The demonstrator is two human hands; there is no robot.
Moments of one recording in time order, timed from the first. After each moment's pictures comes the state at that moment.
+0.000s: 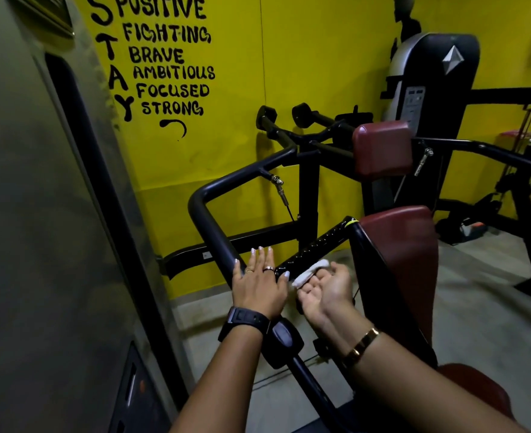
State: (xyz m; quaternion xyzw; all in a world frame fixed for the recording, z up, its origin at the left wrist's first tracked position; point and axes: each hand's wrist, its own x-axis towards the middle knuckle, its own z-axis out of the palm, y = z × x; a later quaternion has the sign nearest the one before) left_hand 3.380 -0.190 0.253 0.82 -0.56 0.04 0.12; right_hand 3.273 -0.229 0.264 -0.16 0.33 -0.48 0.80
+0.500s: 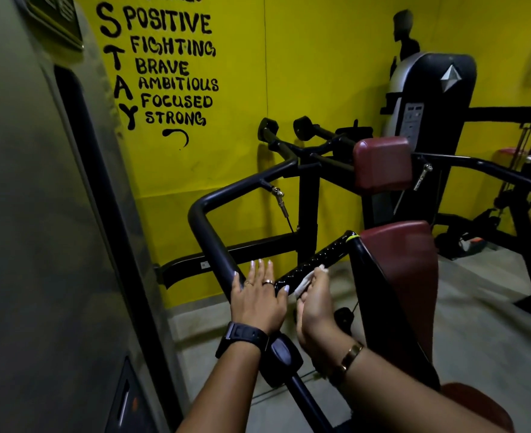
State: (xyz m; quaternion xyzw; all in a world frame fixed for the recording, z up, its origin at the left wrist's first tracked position) left_hand 3.380 -0.191 0.252 0.82 -0.56 0.03 0.11; right_hand 3.301 -0.234 0.241 -0.36 0.35 -0.53 0.68
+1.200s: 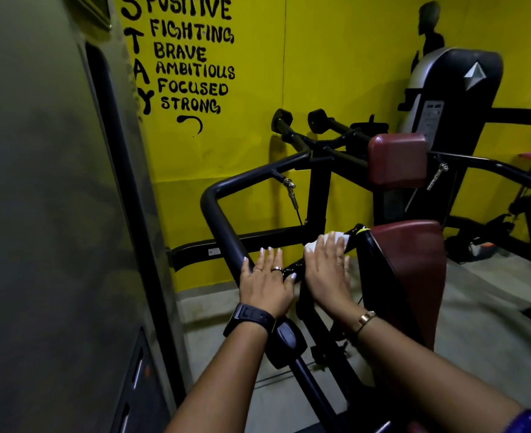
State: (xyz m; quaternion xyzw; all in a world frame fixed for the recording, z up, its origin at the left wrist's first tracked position) left_hand 3.379 -0.190 0.253 0.82 -0.56 0.04 0.12; right_hand 3.275 -0.260 0.254 -0.81 0.48 -0.28 0.18
